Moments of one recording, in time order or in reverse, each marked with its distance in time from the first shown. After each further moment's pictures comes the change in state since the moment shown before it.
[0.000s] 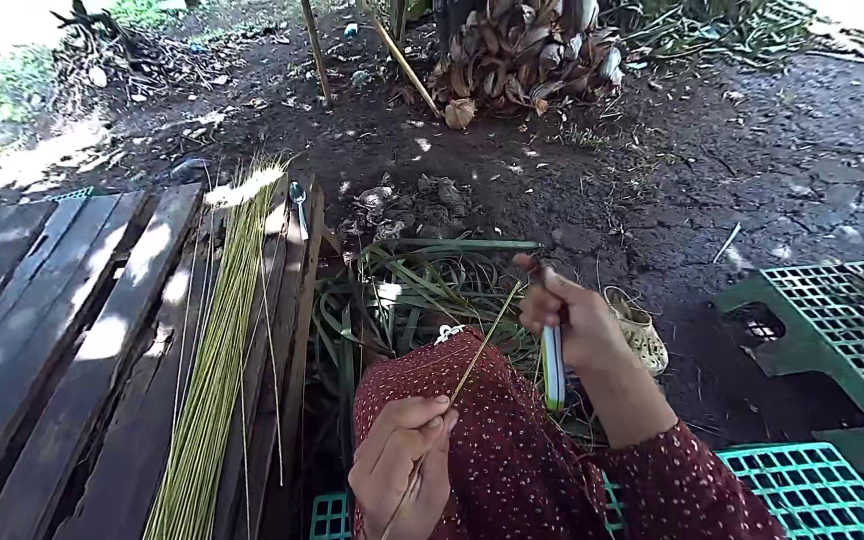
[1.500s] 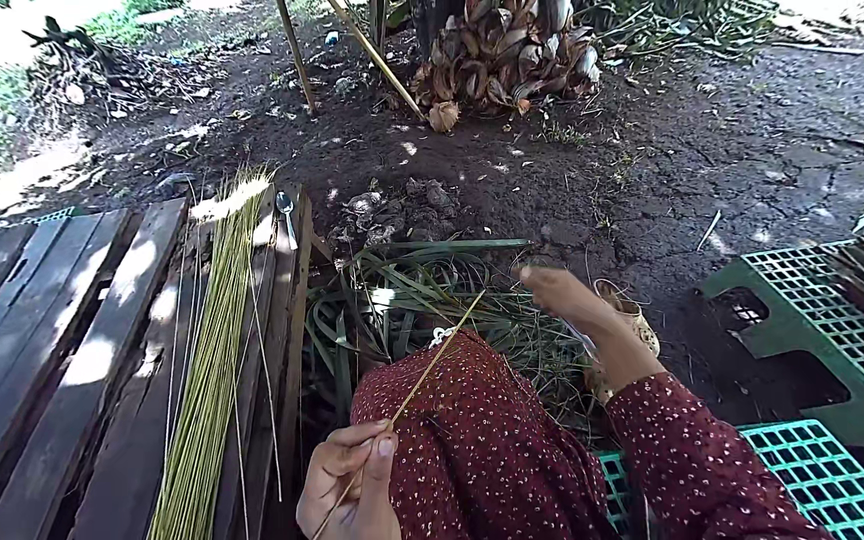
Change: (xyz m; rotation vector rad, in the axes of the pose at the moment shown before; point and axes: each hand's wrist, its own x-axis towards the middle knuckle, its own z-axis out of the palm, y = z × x) left_hand -0.005 0.010 -0.027 -0.297 0.202 -0.378; right_hand 0.056 0.002 -0.072 -1.154 0.083 0.059
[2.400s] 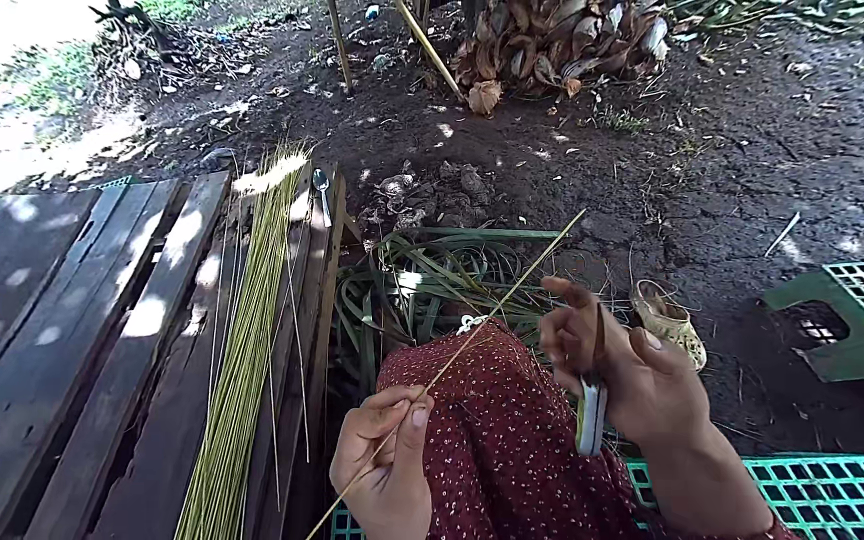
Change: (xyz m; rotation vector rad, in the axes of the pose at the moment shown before) left_hand 0.010 0.004 0.014 -0.052 0.034 0.050; right_hand -0.119 -0.060 0.036 0.862 -0.354 -0.437
